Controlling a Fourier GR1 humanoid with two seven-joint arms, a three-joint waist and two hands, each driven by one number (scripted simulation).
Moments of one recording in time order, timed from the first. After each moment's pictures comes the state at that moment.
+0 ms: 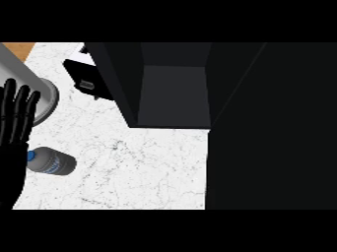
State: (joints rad) left arm 0.01 0.11 -0.01 -2.10 -0.01 0.01 0.00; right arm 0.00 -0.11 0.01 -2.10 0.02 0.03 0.02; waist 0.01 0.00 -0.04
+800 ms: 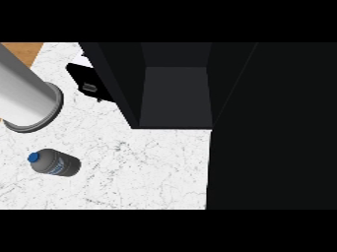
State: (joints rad) left arm 0.40 0.01 0.00 -2.40 0.08 0.30 0.08; right arm 0.38 -0.11 0.07 -2.37 -0.18 0.17 0.10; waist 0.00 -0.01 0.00
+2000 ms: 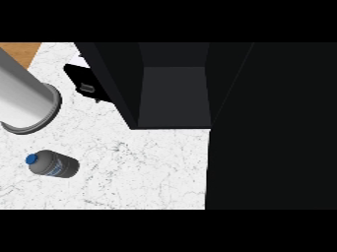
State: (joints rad) left arm 0.69 0.00 -0.17 -2.42 0.09 0.37 -0.10; right arm 0.73 -0.11 0.04 -2.44 -0.19 0.34 -0.07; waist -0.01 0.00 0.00
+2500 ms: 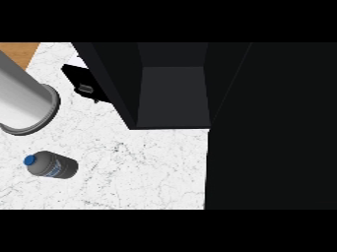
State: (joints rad) left arm 0.57 0.00 -0.02 -2.20 0.25 0.35 -0.16; right arm 0.84 -0.11 0.04 -2.45 -0.19 0.41 -0.16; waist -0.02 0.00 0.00
